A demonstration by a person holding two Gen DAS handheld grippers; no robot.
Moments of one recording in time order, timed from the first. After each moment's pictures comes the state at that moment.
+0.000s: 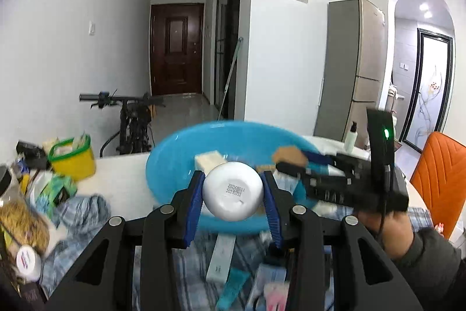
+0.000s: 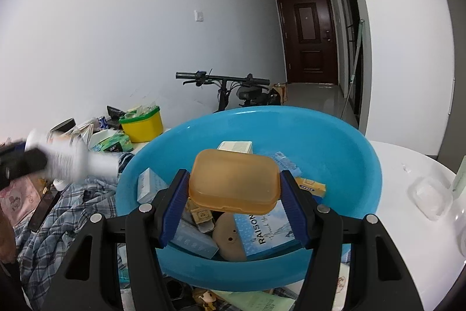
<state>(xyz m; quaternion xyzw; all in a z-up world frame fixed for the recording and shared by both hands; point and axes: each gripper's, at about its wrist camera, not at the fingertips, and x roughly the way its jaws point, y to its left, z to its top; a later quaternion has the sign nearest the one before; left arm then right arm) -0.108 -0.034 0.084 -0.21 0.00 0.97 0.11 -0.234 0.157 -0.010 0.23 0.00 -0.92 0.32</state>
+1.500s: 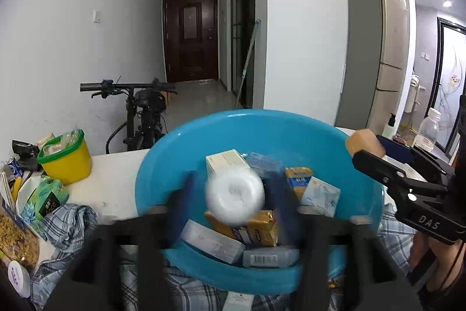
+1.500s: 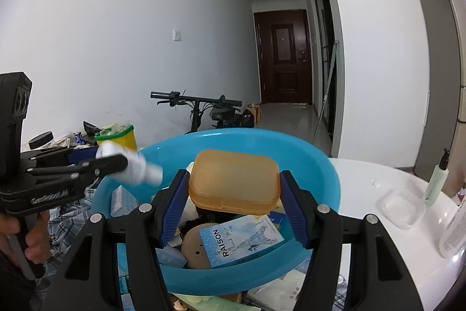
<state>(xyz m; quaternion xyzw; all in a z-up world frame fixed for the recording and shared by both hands) -0.199 -0.028 0.042 -0.25 0.01 0.97 0.05 -0.224 0.173 0.004 0.17 0.01 -0.95 0.25</state>
